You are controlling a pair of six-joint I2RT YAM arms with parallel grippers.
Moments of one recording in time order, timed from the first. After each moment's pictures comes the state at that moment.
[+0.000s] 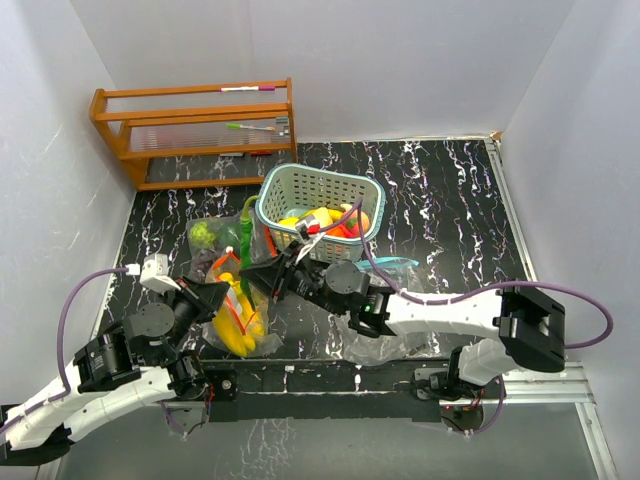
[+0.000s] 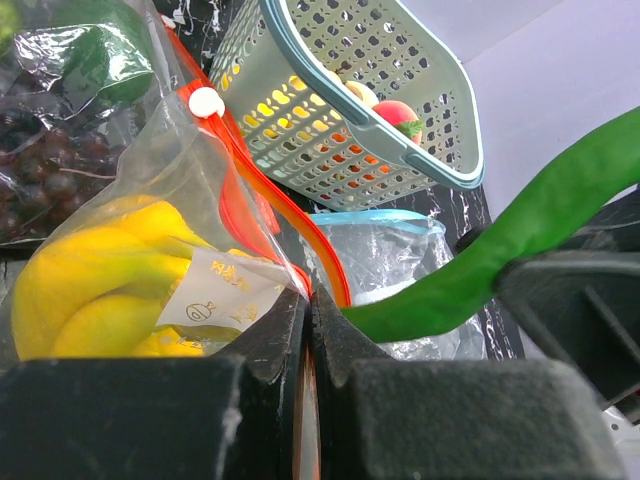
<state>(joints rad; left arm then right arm) -1.10 0.21 0.65 -0.78 -0.71 -0.94 1.23 1.43 0.87 0.72 0.19 0.58</state>
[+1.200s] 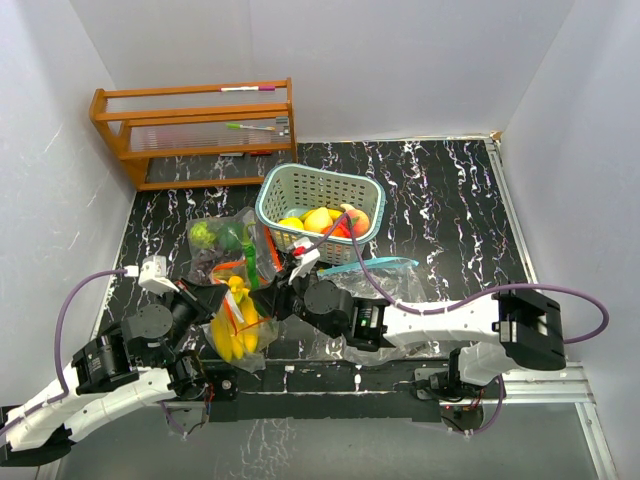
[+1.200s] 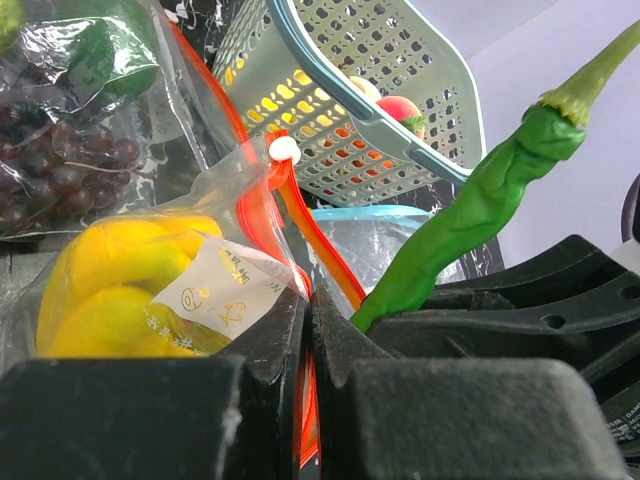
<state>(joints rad) -1.10 0.19 0.65 -0.81 -0.71 -0.94 1.35 1.45 0.87 0.42 0.40 0.60</state>
